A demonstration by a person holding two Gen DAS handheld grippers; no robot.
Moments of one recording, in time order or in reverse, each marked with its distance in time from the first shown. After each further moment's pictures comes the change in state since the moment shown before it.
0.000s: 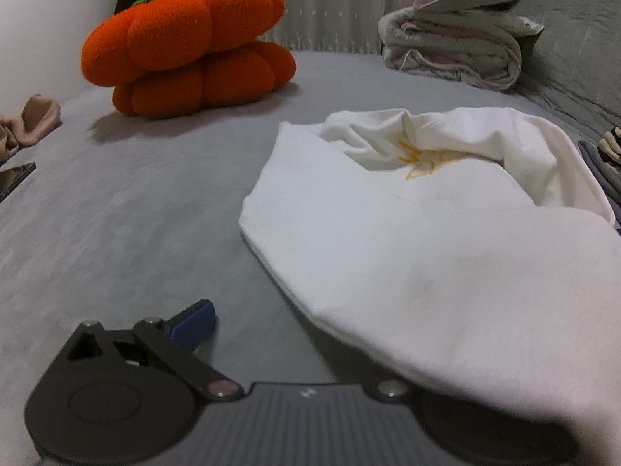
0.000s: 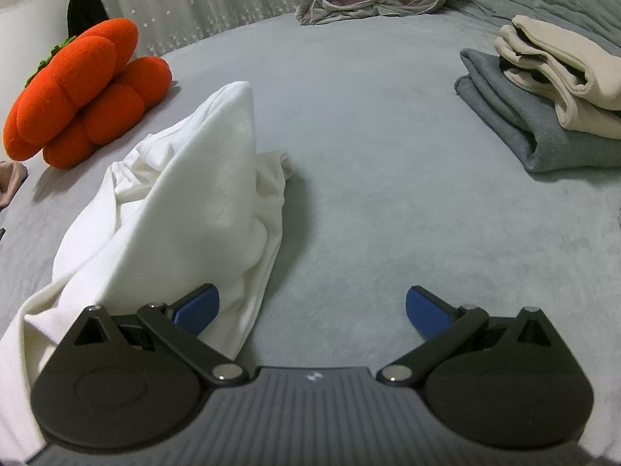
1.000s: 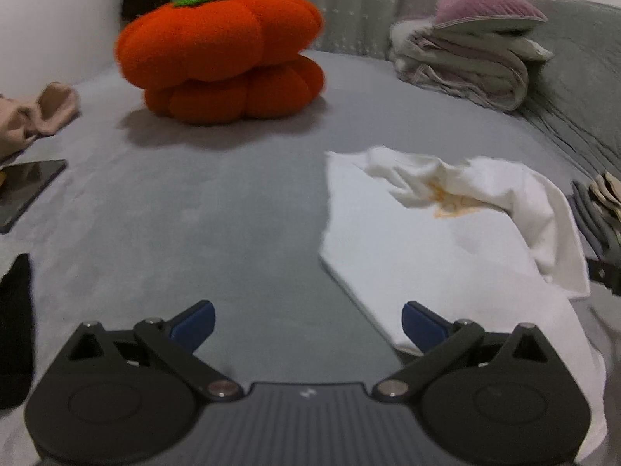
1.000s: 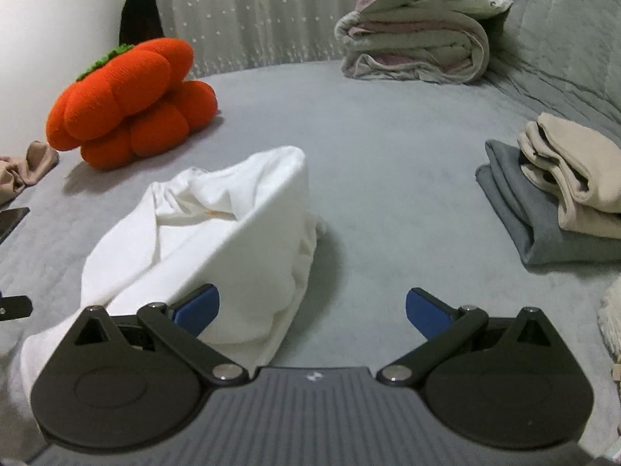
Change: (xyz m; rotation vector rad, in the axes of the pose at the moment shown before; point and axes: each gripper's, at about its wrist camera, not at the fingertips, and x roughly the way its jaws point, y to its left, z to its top) left arm -0.044 0.063 0.033 -0.051 0.044 -0.079; right arm -0.036 0.017 0.014 -0.182 -0.150 0.052
